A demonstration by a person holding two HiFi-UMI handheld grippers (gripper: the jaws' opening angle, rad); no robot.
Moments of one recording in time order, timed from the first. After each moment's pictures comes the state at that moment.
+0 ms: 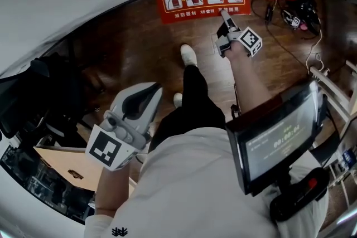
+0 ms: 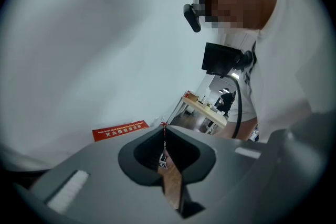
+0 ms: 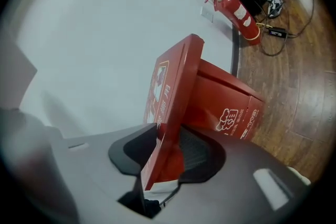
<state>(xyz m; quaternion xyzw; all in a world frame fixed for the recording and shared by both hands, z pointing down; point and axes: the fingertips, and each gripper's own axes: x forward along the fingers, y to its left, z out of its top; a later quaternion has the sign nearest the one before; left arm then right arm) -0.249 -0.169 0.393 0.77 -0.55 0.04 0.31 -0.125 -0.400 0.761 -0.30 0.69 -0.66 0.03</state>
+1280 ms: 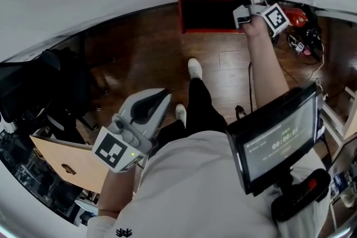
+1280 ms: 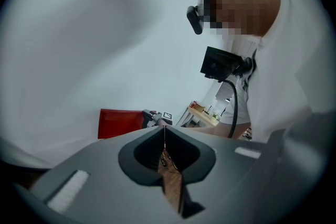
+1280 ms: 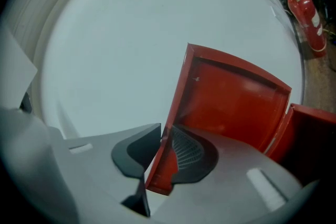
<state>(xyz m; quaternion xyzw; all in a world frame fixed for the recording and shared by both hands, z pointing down) -0.268 -0.180 0.369 0.75 -0.59 0.00 0.31 -0.242 -0.564 0.580 -0.22 0.77 -0.58 0.15</state>
